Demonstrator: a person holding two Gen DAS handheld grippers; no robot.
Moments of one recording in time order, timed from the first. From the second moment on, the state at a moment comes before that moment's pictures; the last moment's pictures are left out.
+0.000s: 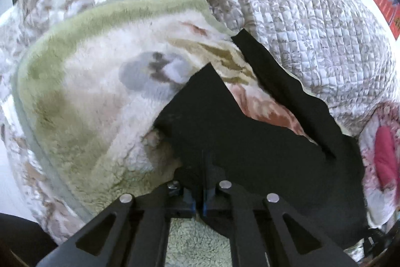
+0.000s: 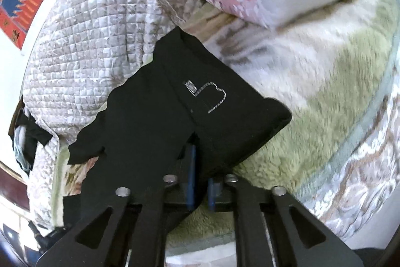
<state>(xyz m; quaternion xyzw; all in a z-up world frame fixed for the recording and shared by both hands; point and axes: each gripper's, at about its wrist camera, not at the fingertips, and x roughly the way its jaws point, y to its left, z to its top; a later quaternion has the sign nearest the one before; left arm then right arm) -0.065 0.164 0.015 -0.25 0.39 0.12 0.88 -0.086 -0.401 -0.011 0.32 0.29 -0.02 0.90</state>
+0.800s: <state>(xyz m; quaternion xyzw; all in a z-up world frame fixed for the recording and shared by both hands) -0.112 0.177 0.045 -0.18 0.36 0.24 0.88 -0.144 -0.407 0.004 0.30 0.25 -0.14 0.91</state>
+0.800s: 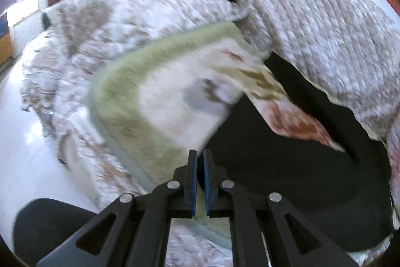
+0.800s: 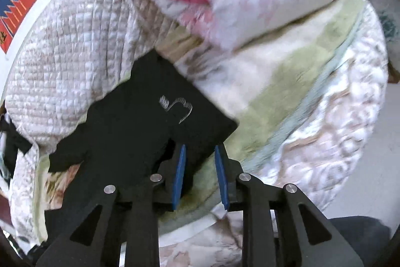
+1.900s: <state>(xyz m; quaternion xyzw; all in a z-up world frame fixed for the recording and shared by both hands) -0.028 0.028 0.030 -0.07 0.38 -0.11 0.92 -0.043 -0.307 0.005 0.08 0.30 0.02 0.95</state>
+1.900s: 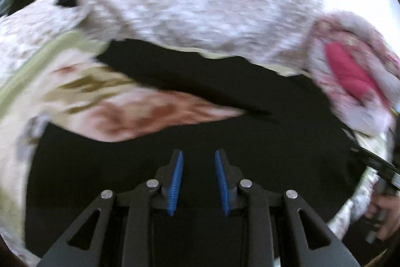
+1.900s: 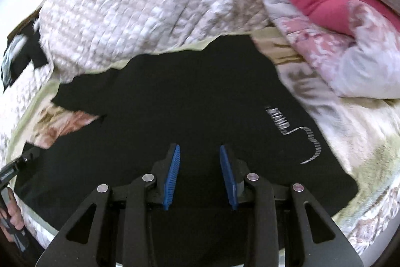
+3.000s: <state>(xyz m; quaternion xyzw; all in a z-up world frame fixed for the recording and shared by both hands) -0.015 0.071 0.011 -0.07 0.39 0.03 0.92 -0.043 -0.261 -0.006 -0.01 0.33 0.06 0.94</state>
